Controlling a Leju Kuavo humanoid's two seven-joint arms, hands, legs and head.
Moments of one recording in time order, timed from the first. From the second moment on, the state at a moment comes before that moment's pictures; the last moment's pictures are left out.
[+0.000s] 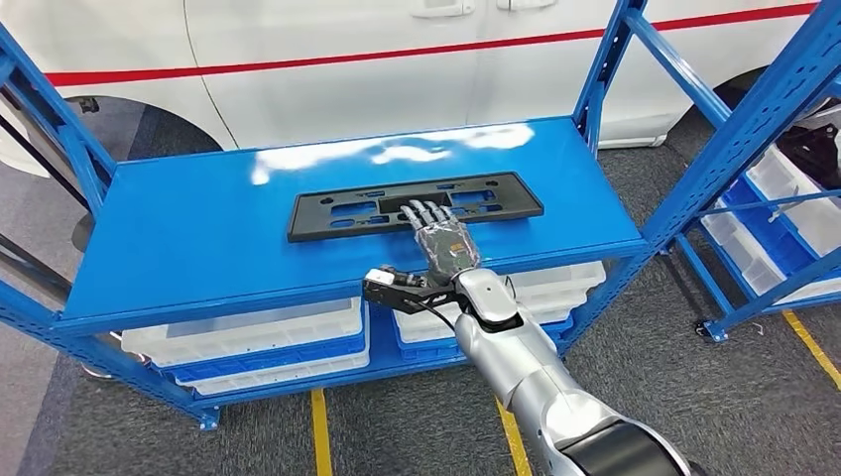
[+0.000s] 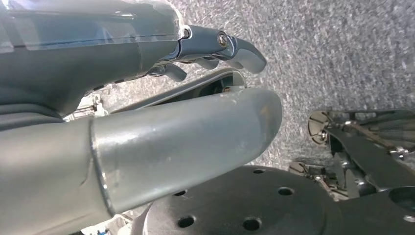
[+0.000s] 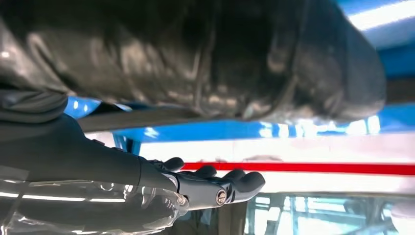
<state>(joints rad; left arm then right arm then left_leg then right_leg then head) -0.08 -0.18 1.17 -0.23 -1.33 -0.08 0.03 -0.74 0.29 0.24 -0.64 1.43 -0.34 -0.05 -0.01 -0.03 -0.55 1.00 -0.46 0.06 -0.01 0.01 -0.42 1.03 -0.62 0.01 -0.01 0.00</state>
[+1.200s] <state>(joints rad) -0.08 -0.18 1.17 -0.23 -1.32 -0.07 0.02 -0.72 0.29 0.24 -0.64 1.43 -0.31 -0.08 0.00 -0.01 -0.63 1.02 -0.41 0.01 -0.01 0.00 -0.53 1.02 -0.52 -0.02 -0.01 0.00</state>
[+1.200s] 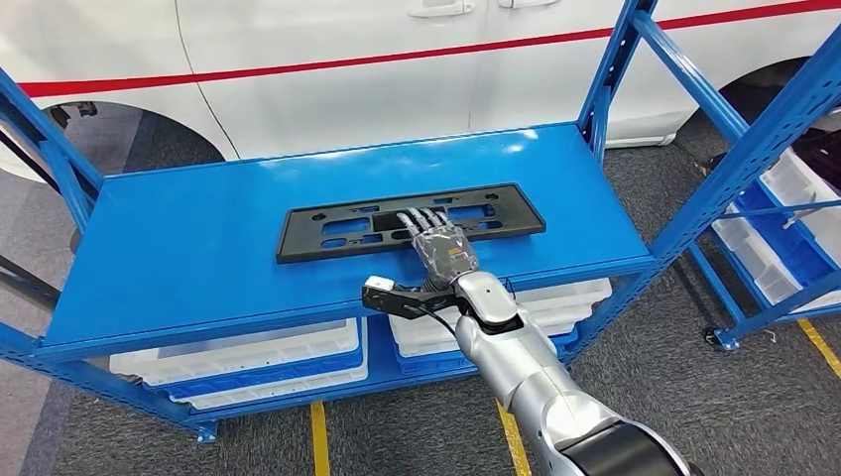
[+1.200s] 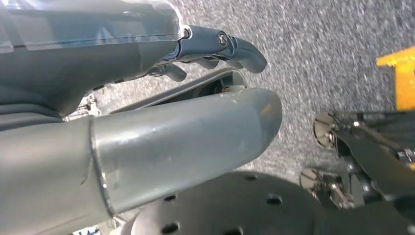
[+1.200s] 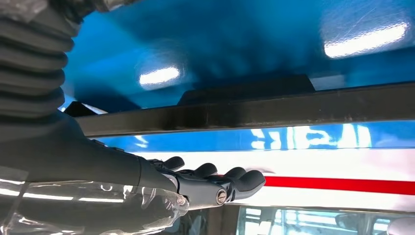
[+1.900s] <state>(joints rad) -0.08 -0.18 1.17 -0.23 -1.34 -0.08 0.00 -0.75 0.27 0.25 -0.58 1.54 -0.39 0.03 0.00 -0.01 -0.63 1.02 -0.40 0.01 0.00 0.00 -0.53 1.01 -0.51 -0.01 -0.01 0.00</state>
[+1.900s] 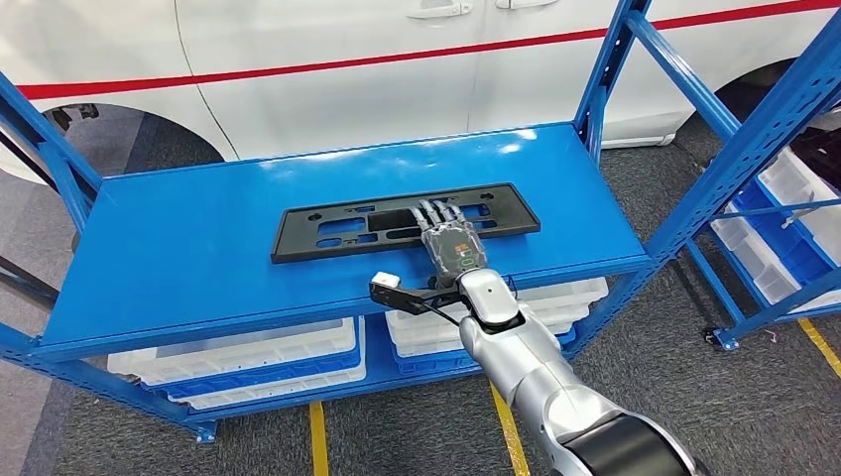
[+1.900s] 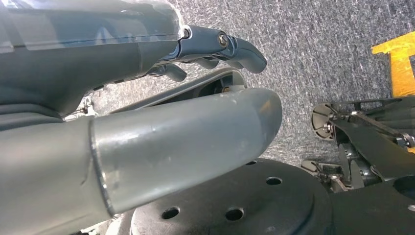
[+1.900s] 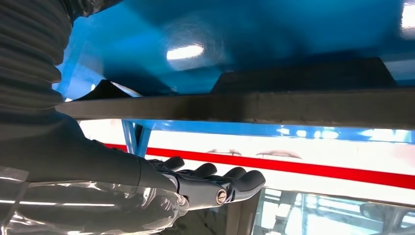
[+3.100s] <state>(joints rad) -0.08 -0.18 1.17 -0.23 -1.34 -0.07 -0.01 -0.78 0.26 0.24 -0.53 1.54 -0.41 0.01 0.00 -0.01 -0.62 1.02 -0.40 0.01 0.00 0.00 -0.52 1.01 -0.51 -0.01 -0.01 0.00</state>
